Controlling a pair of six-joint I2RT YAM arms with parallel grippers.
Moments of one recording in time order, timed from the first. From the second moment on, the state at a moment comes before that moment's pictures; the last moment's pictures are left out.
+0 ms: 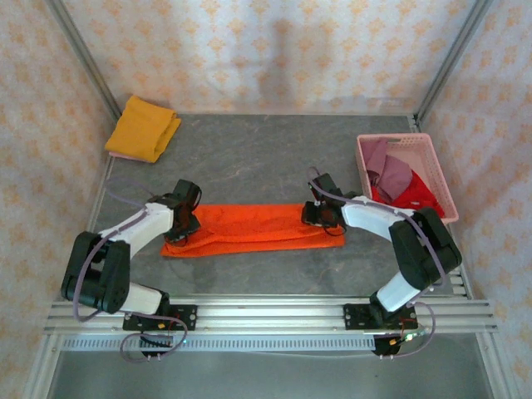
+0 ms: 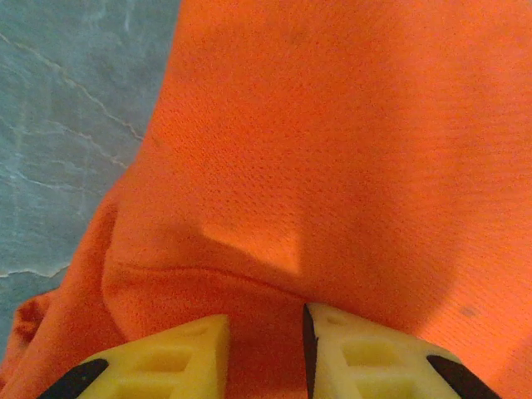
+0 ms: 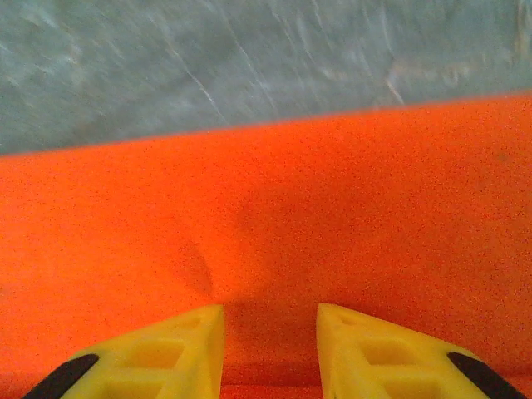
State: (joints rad) left arm -0.20 1.43 0.73 -0.70 -0.22 -0.84; right arm 0.50 1.59 0.82 -0.37 -0.06 0.61
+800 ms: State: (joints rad) left arm -0.21 2.05 1.44 -0.66 -0.24 -0.80; right arm 0.61 1.49 0.70 -0.33 -0.06 0.67
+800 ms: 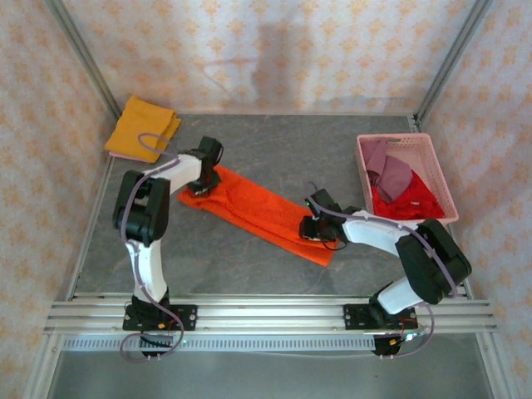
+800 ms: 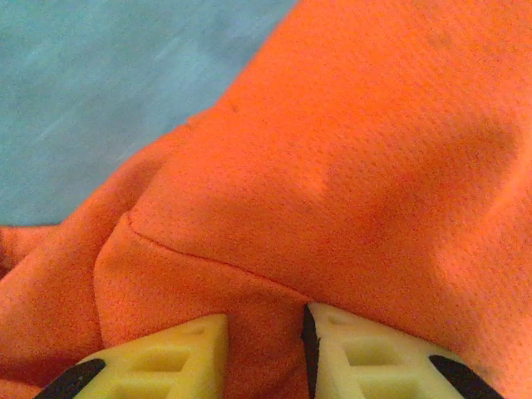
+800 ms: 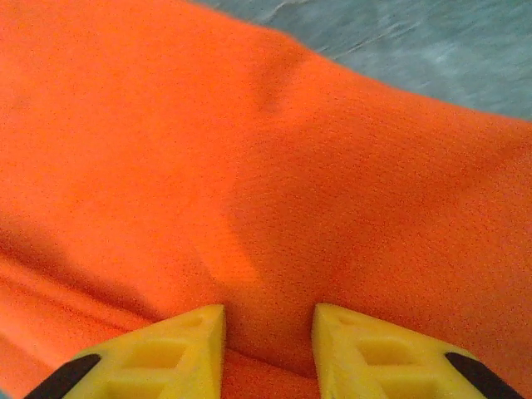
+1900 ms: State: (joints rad) left arm -0.22 1.89 1.85 -0.77 -0.13 -0.60; right arm 0.60 1.82 1.29 -0.33 0.00 0.50
